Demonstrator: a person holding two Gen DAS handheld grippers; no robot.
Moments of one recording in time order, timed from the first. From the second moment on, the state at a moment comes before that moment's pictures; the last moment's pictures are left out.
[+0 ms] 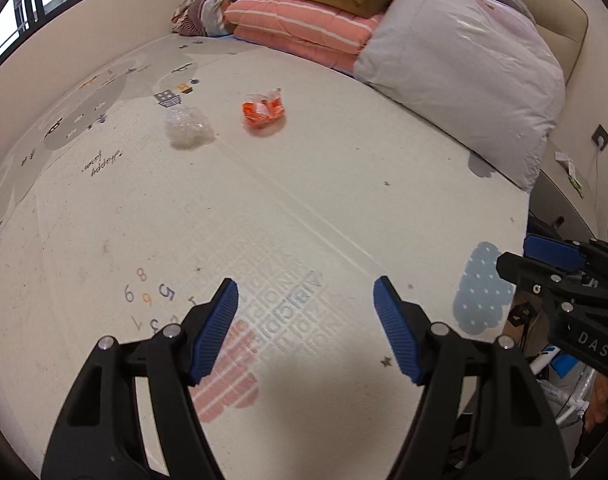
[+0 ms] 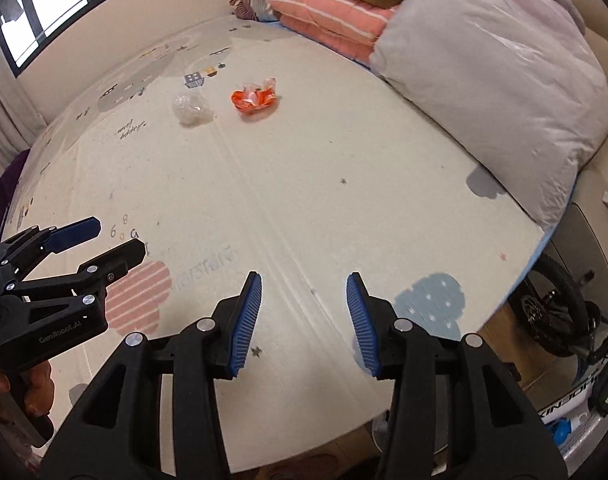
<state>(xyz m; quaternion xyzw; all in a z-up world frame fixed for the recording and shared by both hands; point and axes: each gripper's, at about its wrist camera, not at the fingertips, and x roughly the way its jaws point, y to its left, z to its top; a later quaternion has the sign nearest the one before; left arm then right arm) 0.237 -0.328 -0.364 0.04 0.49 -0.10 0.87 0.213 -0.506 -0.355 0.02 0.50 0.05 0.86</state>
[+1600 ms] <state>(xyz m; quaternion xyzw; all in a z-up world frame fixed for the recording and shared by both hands) 0.564 -0.218 -0.480 -0.01 0.48 0.00 0.88 0.590 -0.387 -0.477 -0.06 0.49 0.17 0.85</state>
